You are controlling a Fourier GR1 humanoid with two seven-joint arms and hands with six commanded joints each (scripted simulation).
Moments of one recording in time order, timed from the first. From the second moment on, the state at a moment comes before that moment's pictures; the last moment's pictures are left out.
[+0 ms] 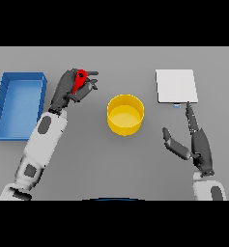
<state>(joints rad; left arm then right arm) -0.61 0.08 -0.11 -1.04 -0.26 0.11 -0.01 0.14 -0.09 0.10 -1.73 0.24 -0.05 -0.10</state>
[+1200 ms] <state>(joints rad) -0.94 0.31 -0.74 -1.01 -0.83 -0.18 0.23 0.14 -0.06 0.10 -1.73 0.21 -0.04 -0.09</state>
